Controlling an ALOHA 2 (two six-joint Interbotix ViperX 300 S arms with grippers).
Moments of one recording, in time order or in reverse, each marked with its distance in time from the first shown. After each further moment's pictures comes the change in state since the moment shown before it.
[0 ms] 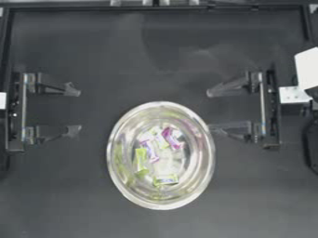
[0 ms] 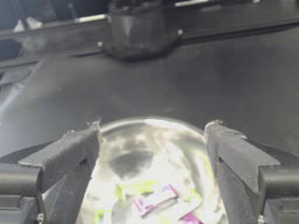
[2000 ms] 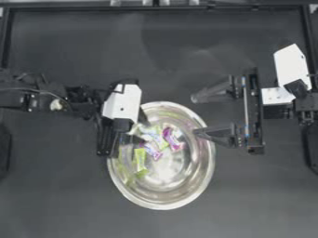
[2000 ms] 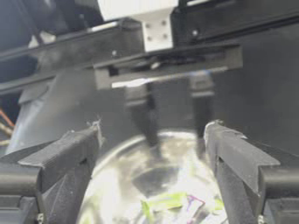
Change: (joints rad) left arm -0.011 0.769 -0.457 0.146 0.265 0.009; right arm 0.044 0.110 -0.097 0.112 -0.003 0.002
